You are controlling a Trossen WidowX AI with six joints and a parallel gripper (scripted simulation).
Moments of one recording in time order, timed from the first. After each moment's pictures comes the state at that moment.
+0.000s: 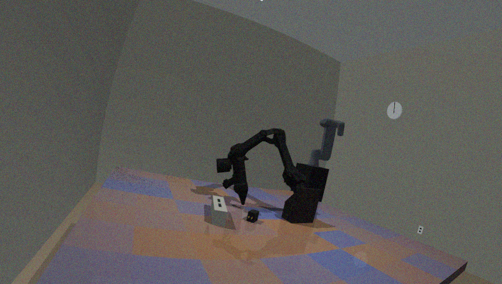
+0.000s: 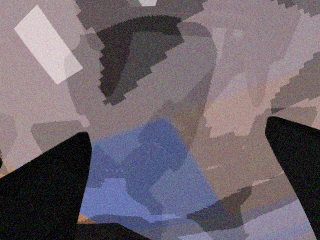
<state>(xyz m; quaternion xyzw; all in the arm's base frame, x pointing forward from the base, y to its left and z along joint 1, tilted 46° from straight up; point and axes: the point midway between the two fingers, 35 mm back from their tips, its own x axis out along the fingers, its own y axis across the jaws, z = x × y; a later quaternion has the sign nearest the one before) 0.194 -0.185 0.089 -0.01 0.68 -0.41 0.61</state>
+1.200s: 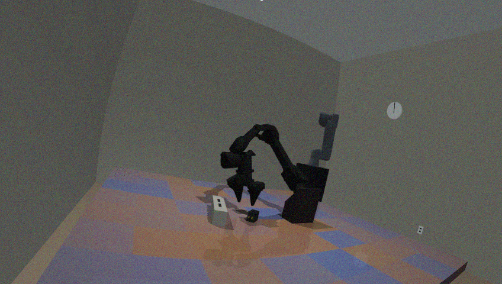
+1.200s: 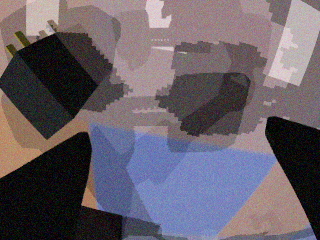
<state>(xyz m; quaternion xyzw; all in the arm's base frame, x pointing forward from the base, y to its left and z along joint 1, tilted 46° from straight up) 0.242 -0.089 0.030 -0.25 0.75 -0.21 0.58</state>
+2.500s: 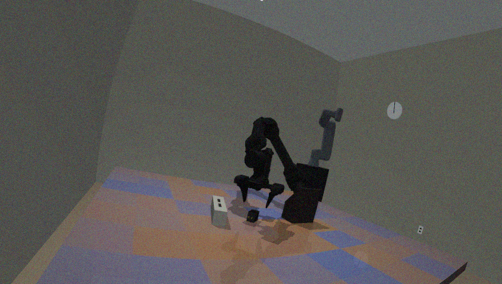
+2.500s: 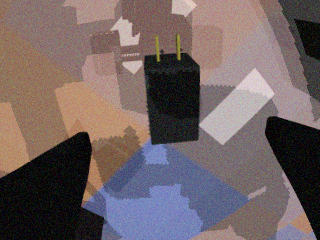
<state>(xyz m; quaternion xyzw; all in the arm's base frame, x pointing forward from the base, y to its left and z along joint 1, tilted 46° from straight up) 0.244 -0.010 -0.017 -0.47 0.74 -0.05 0.48</state>
